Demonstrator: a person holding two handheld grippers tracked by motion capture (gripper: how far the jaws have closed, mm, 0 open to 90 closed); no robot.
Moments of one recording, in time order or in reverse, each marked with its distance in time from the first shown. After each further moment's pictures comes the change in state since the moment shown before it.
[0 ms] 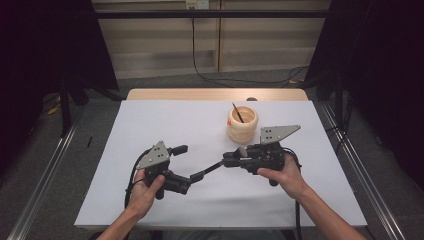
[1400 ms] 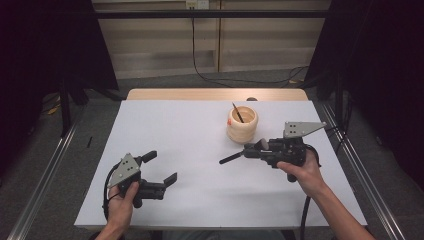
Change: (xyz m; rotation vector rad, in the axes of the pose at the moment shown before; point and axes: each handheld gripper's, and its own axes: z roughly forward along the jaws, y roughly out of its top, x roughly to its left) left arm 0.014 -0.037 -0.058 -0.058 0.221 0.000; right arm -0.012 -0.004 -0.048 -0.028 -0.130 0.017
